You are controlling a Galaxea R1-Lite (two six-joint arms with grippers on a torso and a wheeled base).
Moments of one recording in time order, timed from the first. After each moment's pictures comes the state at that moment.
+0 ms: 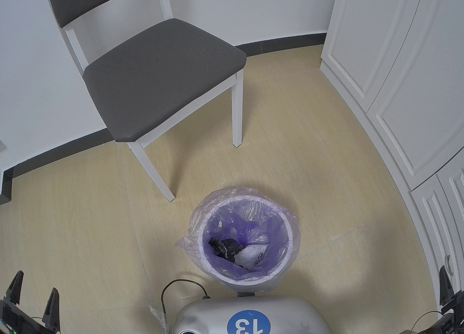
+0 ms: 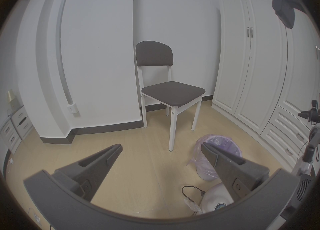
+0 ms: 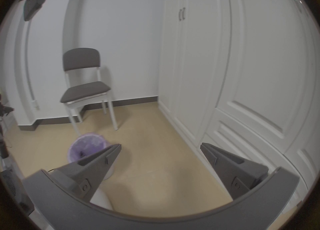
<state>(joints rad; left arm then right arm) 0.00 0.01 -0.02 0.00 0.00 0.00 0.01 0.01 -0.02 -0.02 -0.05 -0.03</state>
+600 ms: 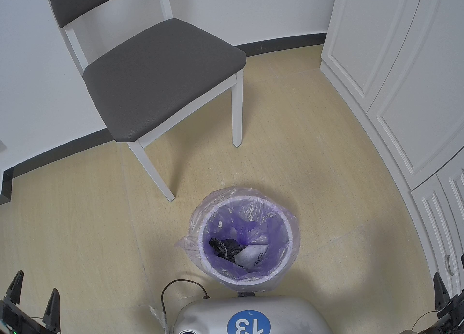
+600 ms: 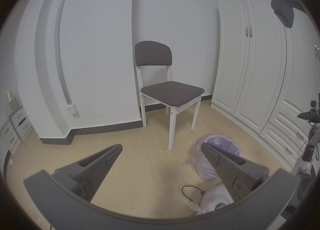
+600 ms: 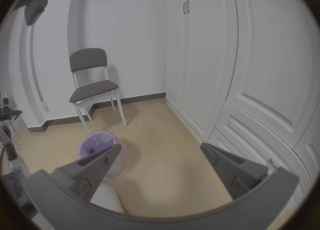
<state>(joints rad) 0.00 0.01 -0.02 0.00 -0.01 0.00 0.00 0.01 -0.02 0.00 -0.04 0.00</state>
